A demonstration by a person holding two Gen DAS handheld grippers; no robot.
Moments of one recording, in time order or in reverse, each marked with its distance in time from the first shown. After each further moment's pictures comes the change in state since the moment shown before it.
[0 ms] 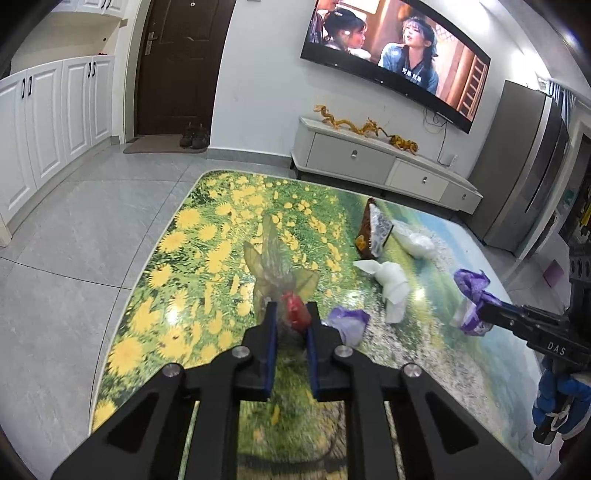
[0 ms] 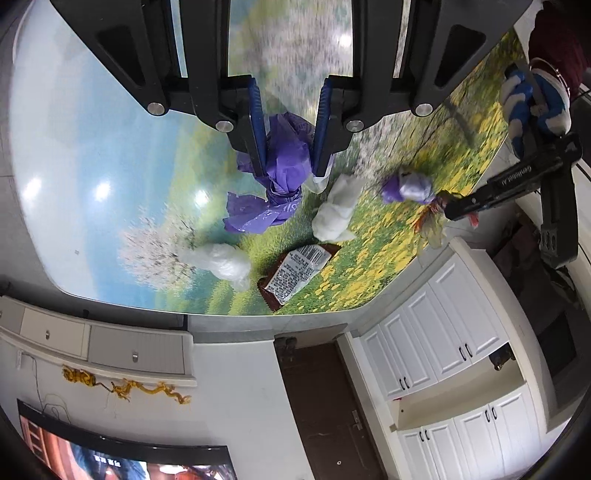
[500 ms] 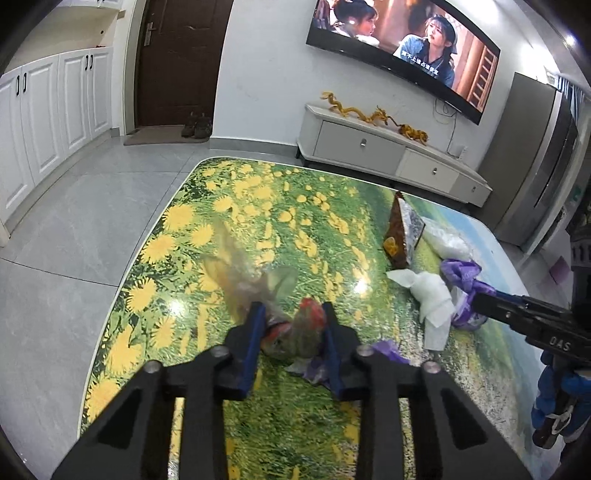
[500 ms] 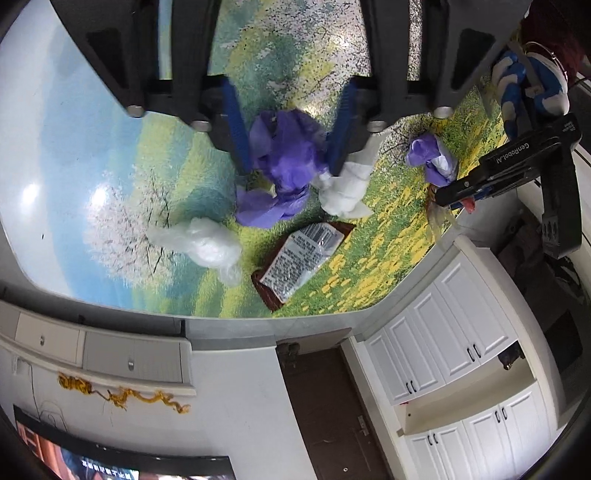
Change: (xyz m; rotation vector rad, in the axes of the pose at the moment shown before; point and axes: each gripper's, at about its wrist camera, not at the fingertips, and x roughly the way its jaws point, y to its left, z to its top) left arm 0.061 0.012 0.015 0.002 0.050 0.017; right arm 0.059 -0.001 0.028 0.019 0.034 0.007
